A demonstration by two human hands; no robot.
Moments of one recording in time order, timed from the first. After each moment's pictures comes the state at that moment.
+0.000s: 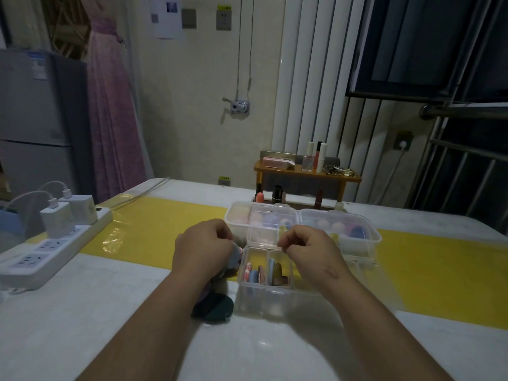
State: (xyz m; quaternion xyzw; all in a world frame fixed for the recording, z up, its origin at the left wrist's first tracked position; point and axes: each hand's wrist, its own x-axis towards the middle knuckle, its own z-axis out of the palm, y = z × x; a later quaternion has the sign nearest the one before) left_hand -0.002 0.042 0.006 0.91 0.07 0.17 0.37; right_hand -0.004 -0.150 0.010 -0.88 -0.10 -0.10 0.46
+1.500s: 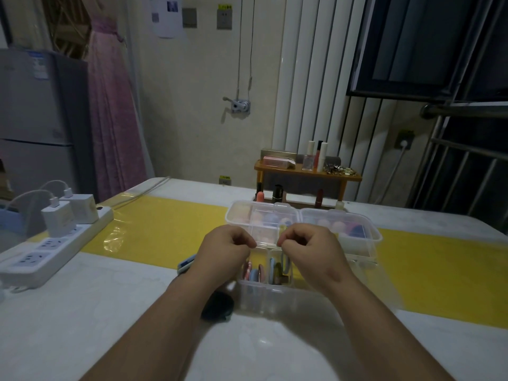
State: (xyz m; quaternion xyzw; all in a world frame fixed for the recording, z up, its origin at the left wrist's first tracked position) left_hand 0.007 0.025 -0.007 0.86 -0.03 0.14 0.50; right_hand -0.011 -0.148 0.014 -0.86 -0.15 -0.14 0.46
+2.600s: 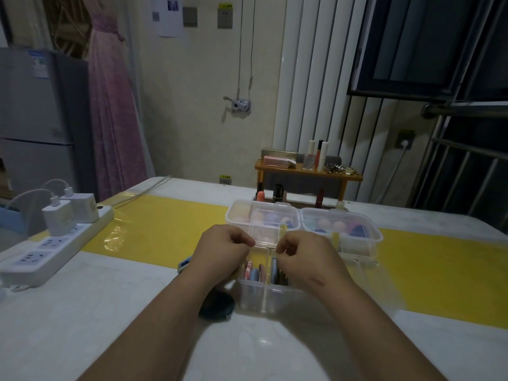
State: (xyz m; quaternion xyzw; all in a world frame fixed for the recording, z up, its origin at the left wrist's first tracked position) left_hand 0.004 0.029 -0.006 0.84 -0.01 0.12 0.53; right_hand -0.012 -0.143 0.010 -0.95 -0.09 -0.10 0.29
